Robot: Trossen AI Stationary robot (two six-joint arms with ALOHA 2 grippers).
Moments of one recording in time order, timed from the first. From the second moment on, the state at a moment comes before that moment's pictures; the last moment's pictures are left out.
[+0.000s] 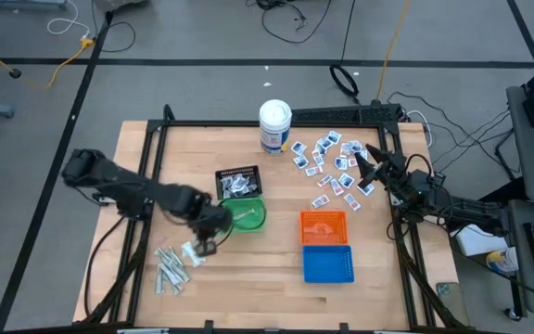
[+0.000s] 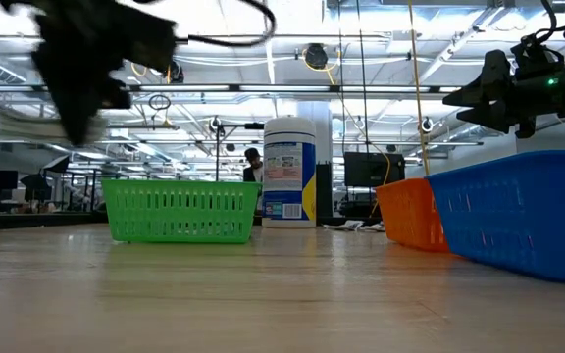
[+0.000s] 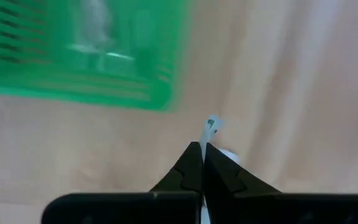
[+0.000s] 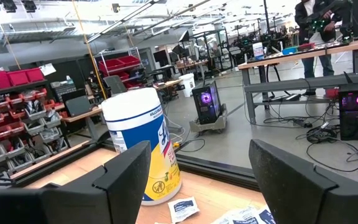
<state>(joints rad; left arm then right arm) -0.24 1.49 1.07 -0.99 0.11 -0.48 -0.21 0.02 0.02 0.13 0.63 0.19</state>
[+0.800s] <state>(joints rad) 0.01 1.95 1.52 -1.11 0.03 -0.29 -0.21 0.02 0.02 0.13 0.63 0.19</state>
